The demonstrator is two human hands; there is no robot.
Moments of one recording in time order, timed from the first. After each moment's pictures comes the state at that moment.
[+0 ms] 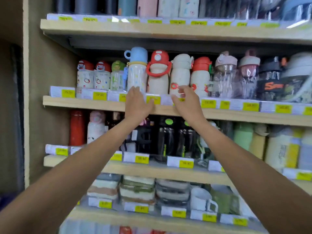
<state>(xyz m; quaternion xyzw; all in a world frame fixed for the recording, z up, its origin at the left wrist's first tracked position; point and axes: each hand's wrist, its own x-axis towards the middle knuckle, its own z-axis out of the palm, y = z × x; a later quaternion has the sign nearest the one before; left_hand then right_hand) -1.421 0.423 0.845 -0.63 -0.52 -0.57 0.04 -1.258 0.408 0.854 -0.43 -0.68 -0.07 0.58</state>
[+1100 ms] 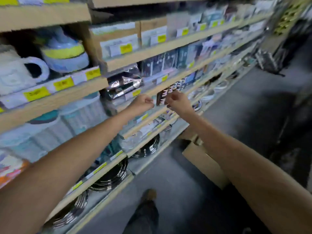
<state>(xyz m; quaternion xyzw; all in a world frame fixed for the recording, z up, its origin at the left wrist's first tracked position) -0.637 0.238 0.437 -0.83 -0.27 -0.09 -0.47 -0.526 0.108 0.438 -0.80 -0.33 0.16 0.47</state>
